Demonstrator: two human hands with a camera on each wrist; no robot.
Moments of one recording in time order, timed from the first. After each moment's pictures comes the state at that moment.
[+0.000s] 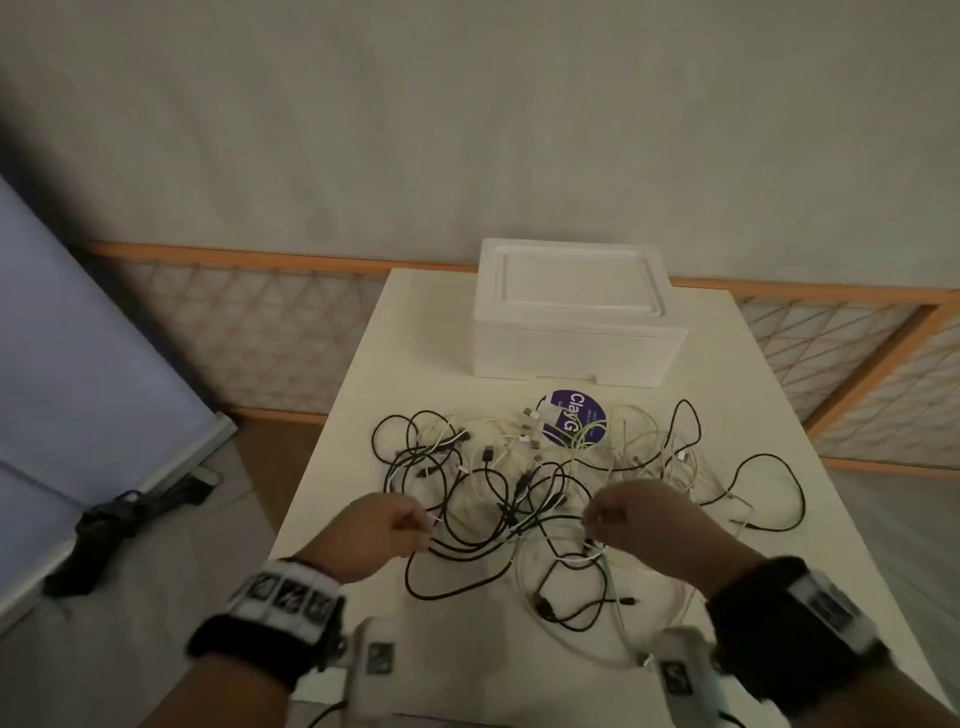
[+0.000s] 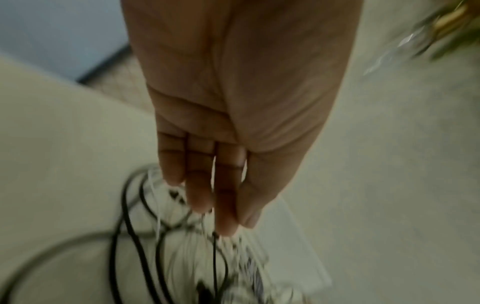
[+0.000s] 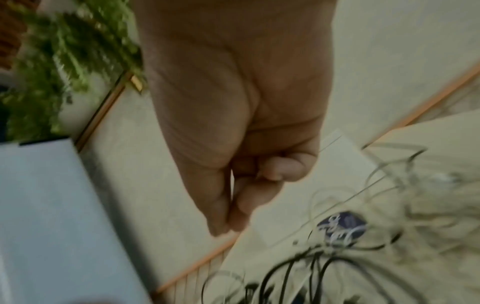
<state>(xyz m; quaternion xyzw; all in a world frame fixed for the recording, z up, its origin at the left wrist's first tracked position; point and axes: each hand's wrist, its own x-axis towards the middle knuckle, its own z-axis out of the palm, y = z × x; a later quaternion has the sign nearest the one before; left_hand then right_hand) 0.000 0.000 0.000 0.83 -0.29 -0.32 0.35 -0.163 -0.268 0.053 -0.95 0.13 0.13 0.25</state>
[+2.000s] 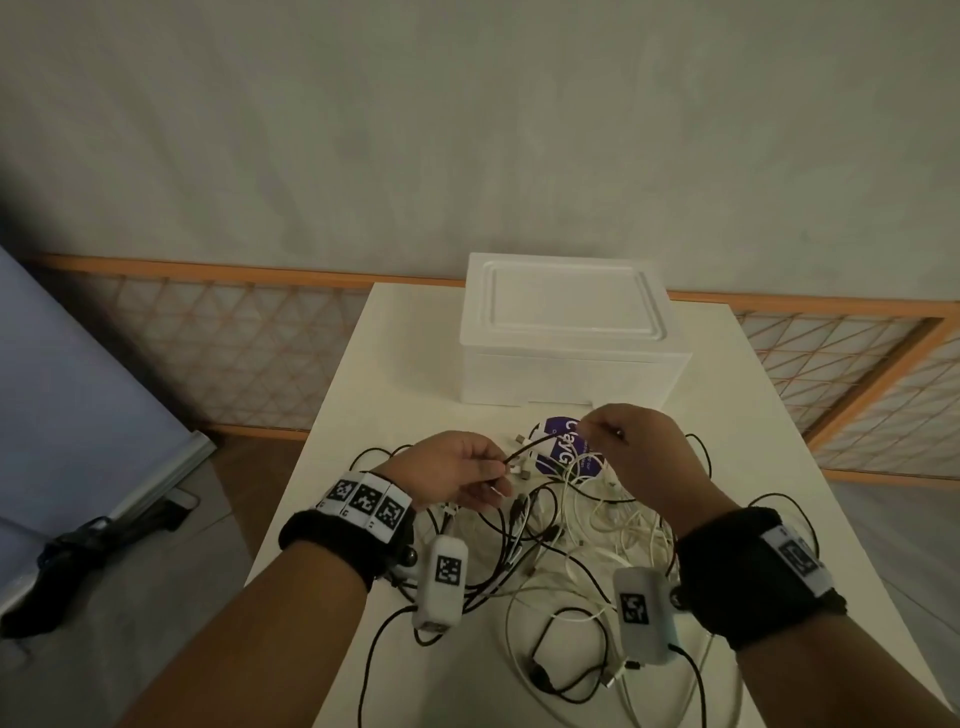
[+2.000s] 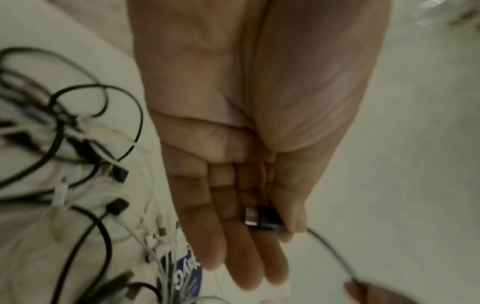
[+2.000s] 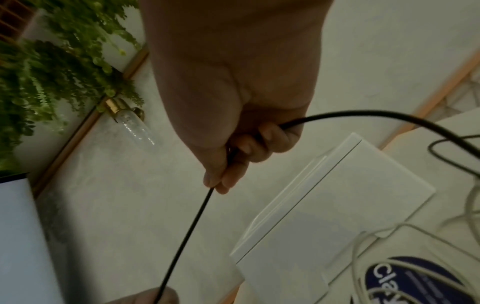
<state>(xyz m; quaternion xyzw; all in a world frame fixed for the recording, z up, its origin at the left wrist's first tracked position) 0.061 -0.127 0.027 0.67 -0.24 -0.50 0.49 -0.078 -0.319 0.064 -0.92 0.21 -0.10 0.33</state>
